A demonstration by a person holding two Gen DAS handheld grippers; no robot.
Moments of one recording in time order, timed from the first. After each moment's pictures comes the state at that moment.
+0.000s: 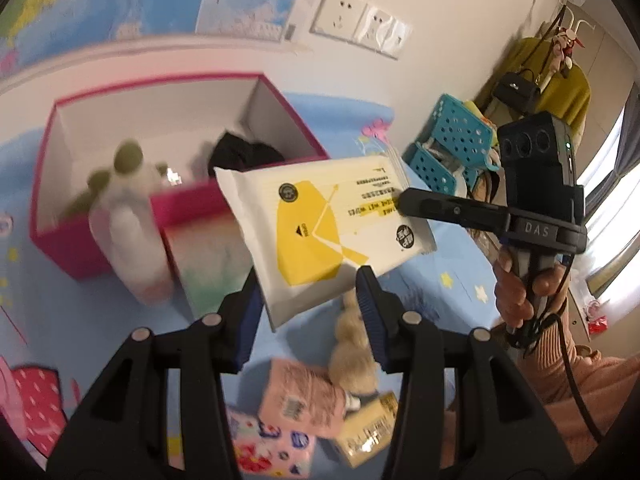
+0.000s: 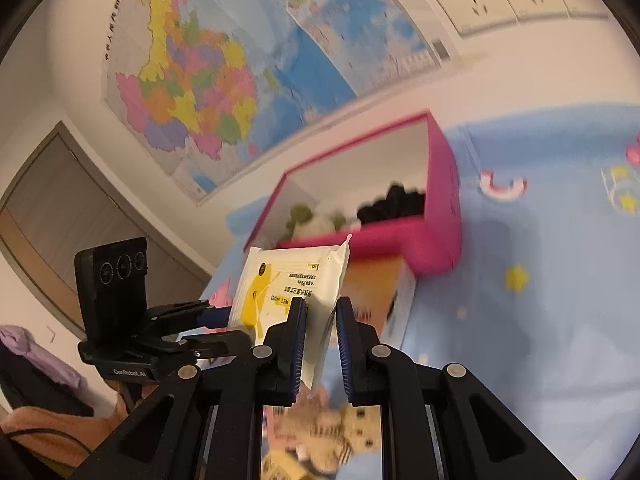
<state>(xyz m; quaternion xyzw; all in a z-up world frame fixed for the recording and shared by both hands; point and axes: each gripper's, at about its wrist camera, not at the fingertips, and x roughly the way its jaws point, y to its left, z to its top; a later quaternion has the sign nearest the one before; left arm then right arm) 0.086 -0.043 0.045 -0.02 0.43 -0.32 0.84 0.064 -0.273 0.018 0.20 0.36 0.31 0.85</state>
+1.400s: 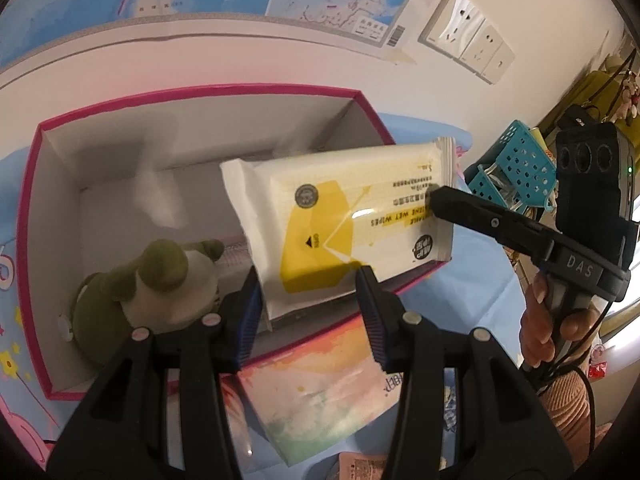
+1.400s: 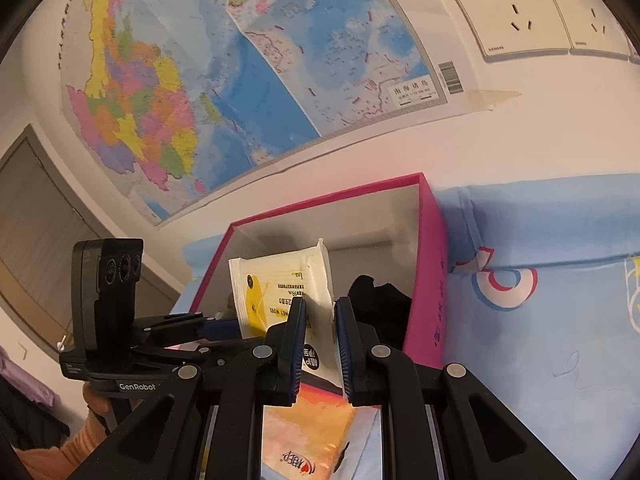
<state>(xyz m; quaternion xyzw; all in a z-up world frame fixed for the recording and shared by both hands) 0.214 -0.051 0.022 -0.04 0.50 -0.25 0.83 0.186 -0.255 0.013 0.18 0.39 0.27 0.86</state>
